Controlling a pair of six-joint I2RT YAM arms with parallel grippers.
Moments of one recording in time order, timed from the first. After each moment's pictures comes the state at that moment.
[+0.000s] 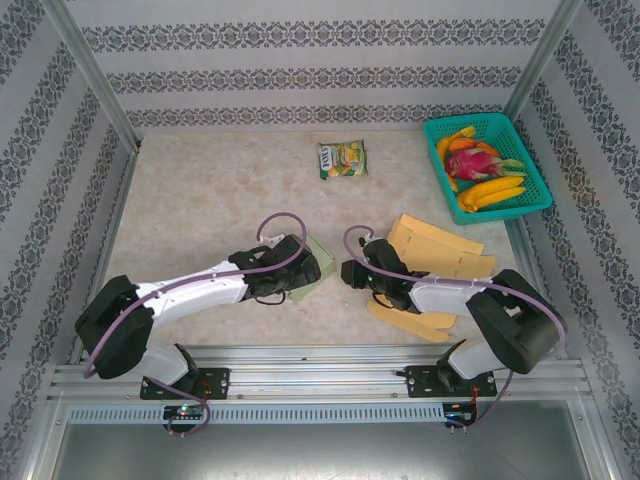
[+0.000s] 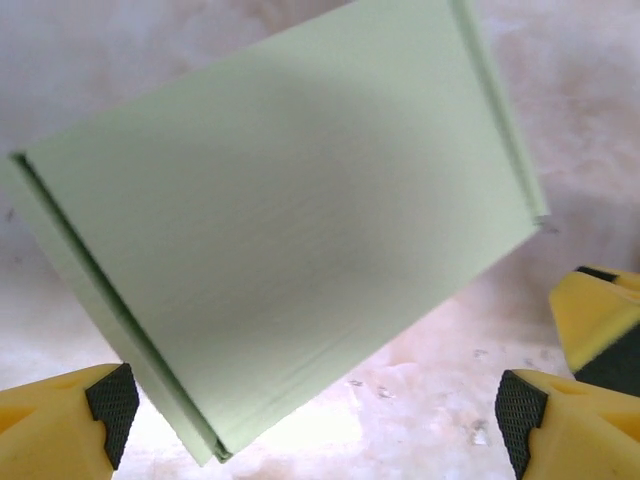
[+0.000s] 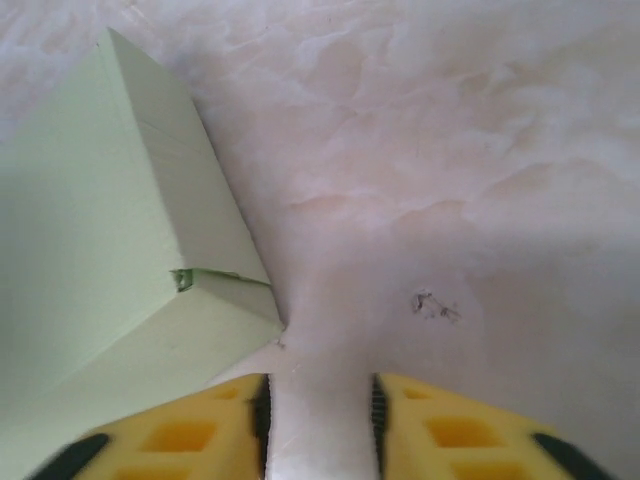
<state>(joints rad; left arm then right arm) -0.83 1.44 0.90 -0.48 -0.19 -1.06 0.64 1.45 0.48 0.22 -0.07 0.66</state>
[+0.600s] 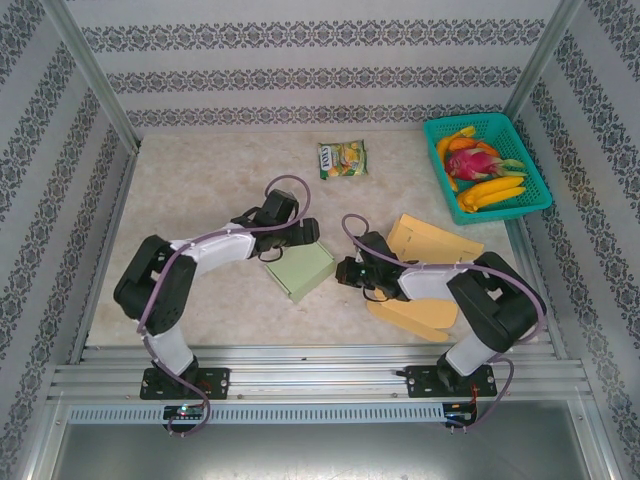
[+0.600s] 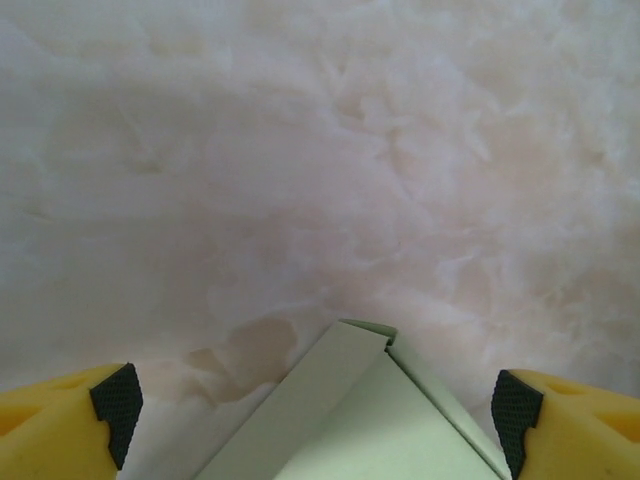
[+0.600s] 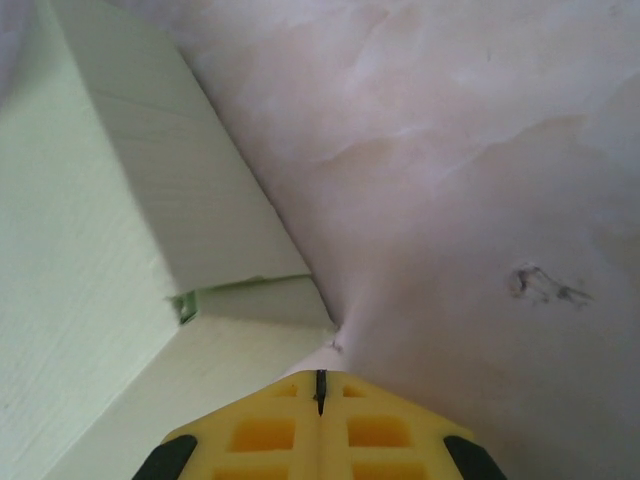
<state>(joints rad) -0.54 1.77 1.07 -0.19 0.03 -0.62 0.61 1.61 0.59 0.19 -0.24 0.83</state>
